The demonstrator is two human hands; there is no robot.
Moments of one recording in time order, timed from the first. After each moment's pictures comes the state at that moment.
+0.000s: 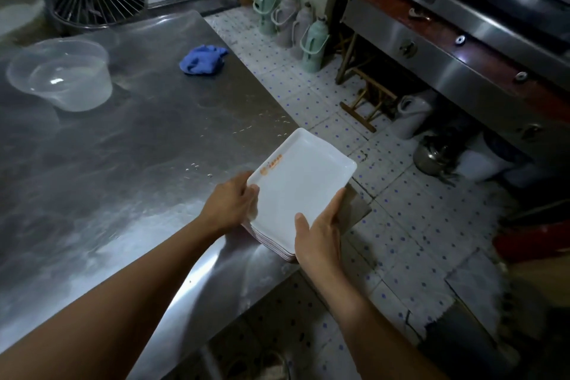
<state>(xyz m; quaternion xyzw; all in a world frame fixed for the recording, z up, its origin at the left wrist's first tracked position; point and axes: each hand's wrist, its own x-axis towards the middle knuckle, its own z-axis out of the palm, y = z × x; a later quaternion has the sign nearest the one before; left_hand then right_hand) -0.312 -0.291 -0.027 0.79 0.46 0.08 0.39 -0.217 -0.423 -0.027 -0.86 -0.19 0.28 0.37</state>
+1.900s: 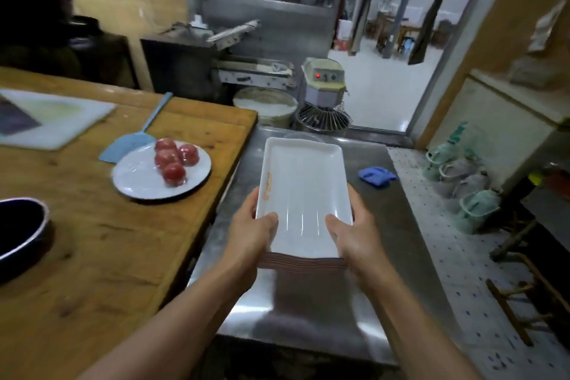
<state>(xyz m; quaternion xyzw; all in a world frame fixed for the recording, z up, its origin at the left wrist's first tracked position) -0.479 -0.427 0.154 0.34 0.56 0.56 0.51 -0.327 -0.392 0.151 -0.54 -0.54 0.46 0.44</state>
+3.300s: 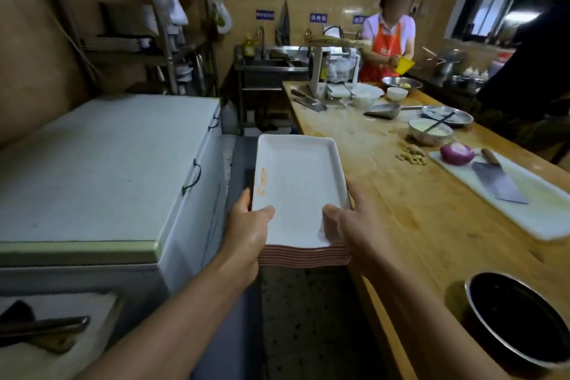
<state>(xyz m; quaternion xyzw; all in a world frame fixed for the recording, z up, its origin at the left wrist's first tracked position) -0.981 -0.885 0.198 -0.09 0.64 0.76 0.02 -0.979 -0.734 0.200 -0.12 -0.77 0.62 0.07</state>
